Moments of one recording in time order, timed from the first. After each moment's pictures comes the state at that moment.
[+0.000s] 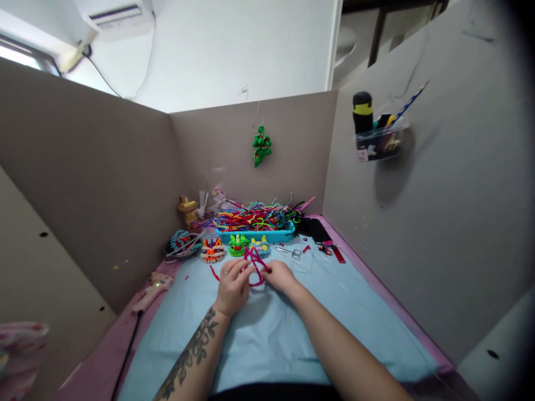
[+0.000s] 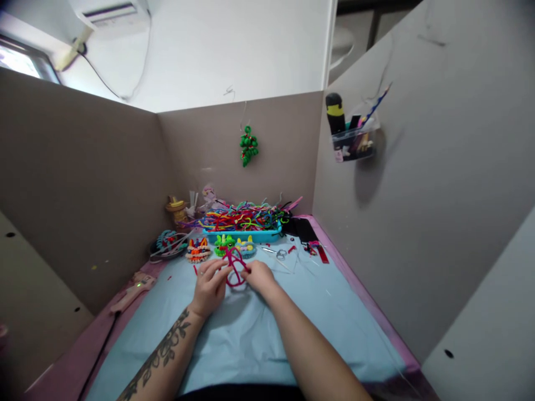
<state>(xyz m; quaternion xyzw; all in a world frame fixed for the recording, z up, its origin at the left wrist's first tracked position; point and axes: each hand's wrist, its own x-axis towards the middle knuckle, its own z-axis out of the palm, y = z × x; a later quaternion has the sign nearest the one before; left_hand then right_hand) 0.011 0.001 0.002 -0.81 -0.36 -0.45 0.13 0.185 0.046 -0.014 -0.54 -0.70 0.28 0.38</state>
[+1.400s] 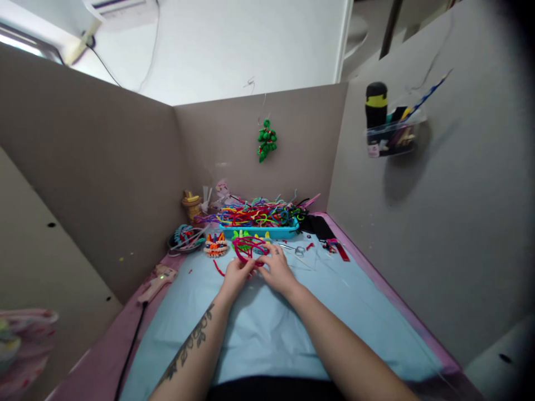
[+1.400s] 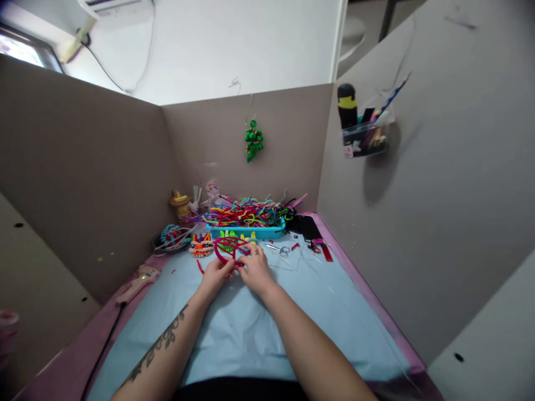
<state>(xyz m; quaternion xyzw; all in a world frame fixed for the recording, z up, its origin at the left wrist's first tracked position) 0.021 0.028 -0.010 -0.58 -0.48 -0.50 -0.42 0.177 0.026 -0.001 -0.43 -0.78 0.11 0.44</state>
